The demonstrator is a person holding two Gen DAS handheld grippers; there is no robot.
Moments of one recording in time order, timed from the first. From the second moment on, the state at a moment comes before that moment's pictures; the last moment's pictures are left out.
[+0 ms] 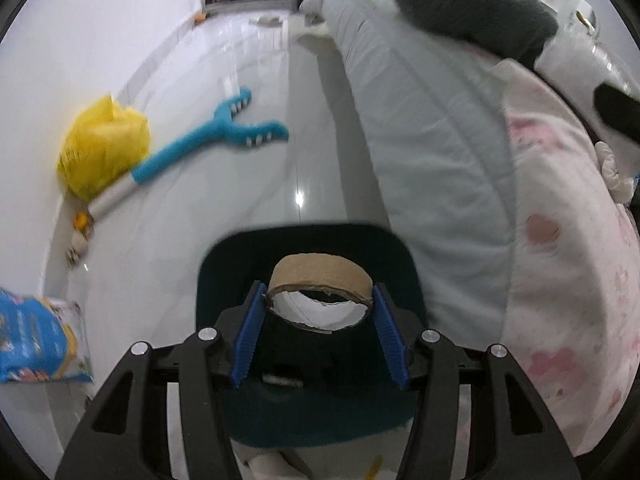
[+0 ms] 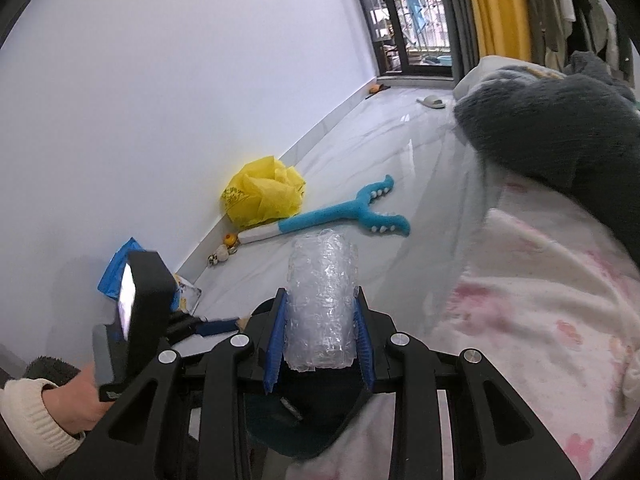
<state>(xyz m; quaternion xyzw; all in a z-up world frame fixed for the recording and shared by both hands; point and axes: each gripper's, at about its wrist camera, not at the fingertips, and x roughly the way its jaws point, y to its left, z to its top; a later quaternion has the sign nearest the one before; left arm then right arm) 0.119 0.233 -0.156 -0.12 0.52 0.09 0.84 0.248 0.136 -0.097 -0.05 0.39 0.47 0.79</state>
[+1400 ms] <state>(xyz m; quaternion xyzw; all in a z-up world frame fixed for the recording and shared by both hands) 0.052 0.294 -0.156 -0.15 0.51 0.09 0.84 0.227 0.268 -0.224 -0.14 0.53 0.46 0.70</state>
